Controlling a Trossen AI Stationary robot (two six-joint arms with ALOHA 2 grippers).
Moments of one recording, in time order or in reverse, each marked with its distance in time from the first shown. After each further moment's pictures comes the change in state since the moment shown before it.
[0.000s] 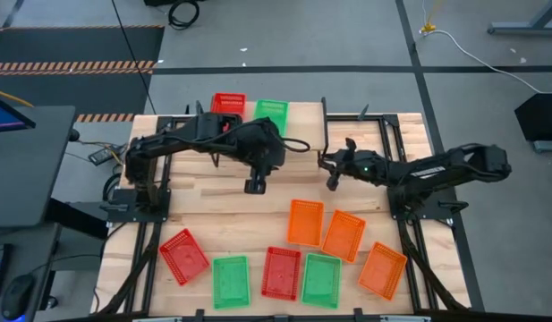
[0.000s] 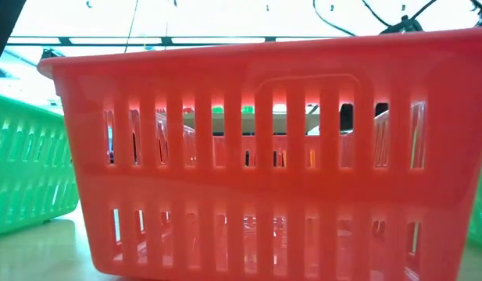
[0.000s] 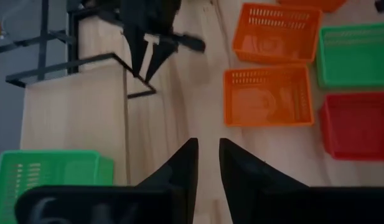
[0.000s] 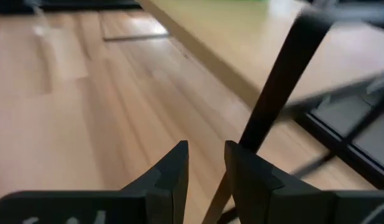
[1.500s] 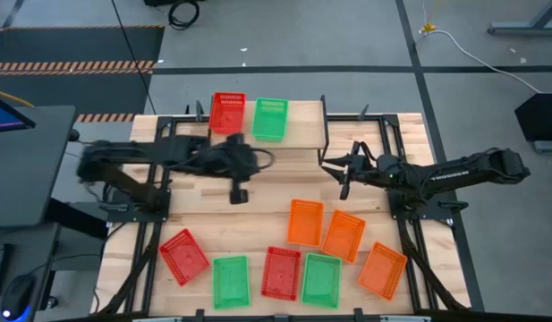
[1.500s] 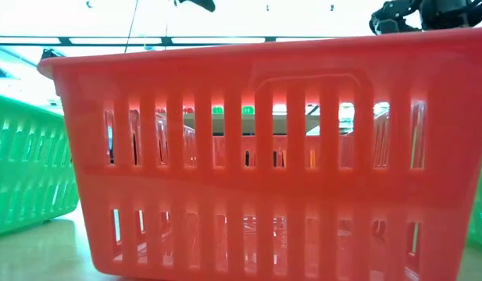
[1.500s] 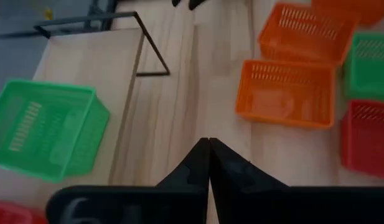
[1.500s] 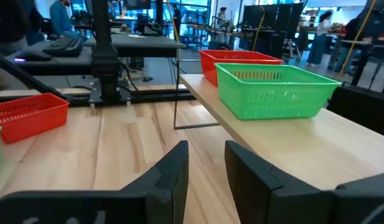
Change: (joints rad) left arm -0.078 -0.459 -0.773 0.447 -0.188 -0.225; right arm 0.220 -0.337 -0.001 -0.026 -0.022 -0.027
